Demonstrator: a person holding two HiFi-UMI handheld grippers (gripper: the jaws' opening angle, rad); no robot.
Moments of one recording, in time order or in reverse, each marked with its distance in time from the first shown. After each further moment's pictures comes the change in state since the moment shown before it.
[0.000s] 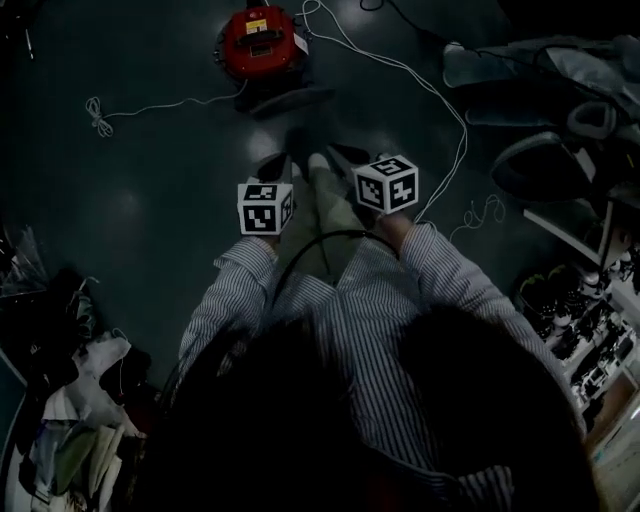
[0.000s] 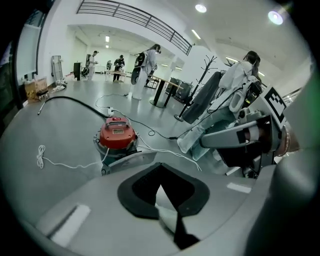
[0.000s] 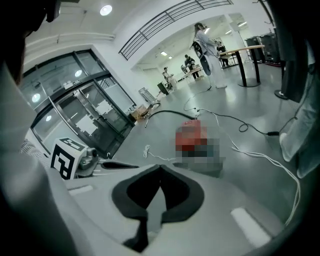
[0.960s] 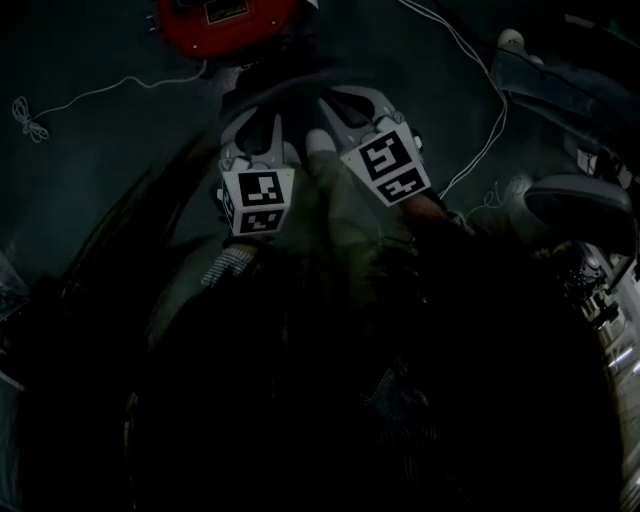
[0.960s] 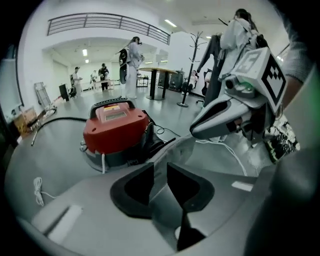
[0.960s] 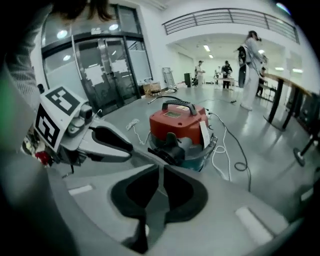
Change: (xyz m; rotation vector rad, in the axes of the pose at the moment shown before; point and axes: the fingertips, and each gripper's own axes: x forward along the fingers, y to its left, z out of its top) left arm 0.242 0.138 -0.027 0.290 0.021 0.099; right arm 0.227 -0.180 -0.008 -0.520 0.136 -0.089
